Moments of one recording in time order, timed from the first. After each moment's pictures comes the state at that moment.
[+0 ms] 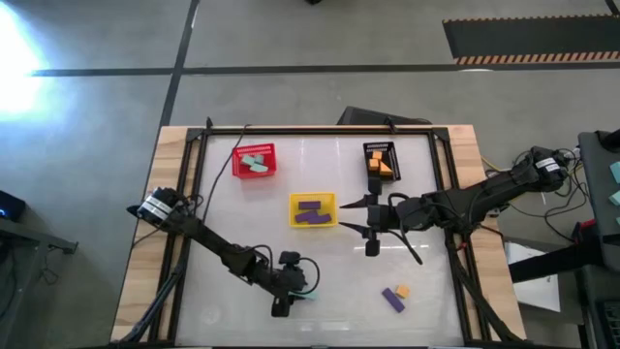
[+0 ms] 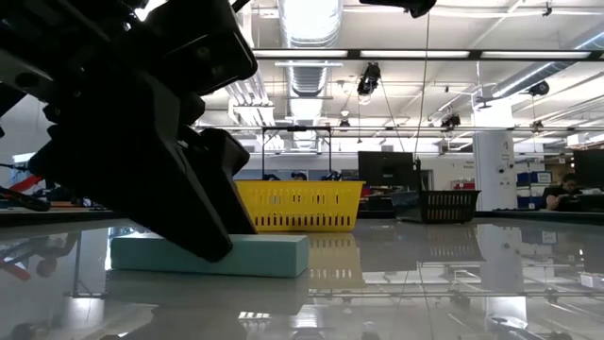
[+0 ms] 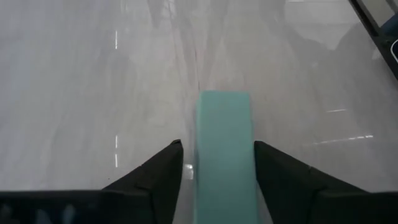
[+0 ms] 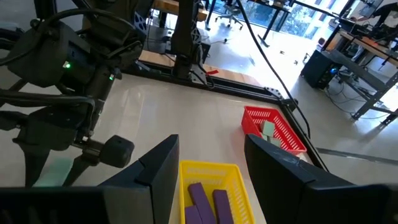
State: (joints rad) left arm -0.53 1.89 0.94 0.22 -0.17 -0.36; right arm 0.31 1.23 0.89 0.03 0.41 -0.15
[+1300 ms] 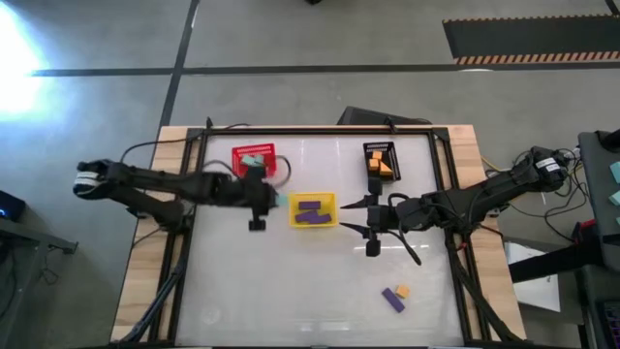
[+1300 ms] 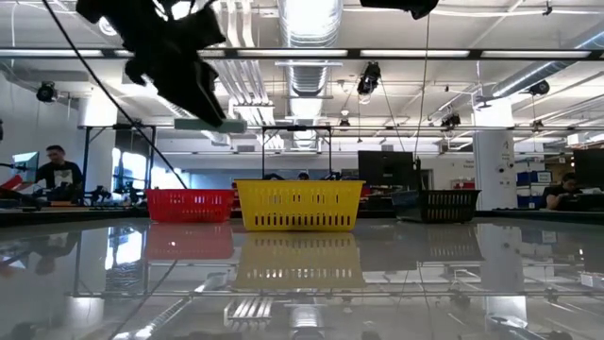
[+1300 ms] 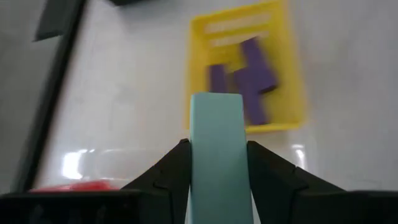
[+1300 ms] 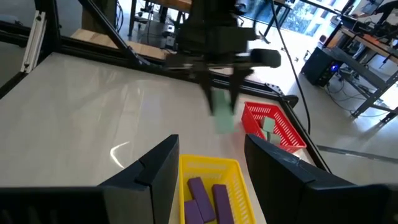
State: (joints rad) left arm 0.01 1.18 0.82 -0.44 -0.23 0.15; right arm 0.31 1.23 0.89 0.01 0.41 -0.15
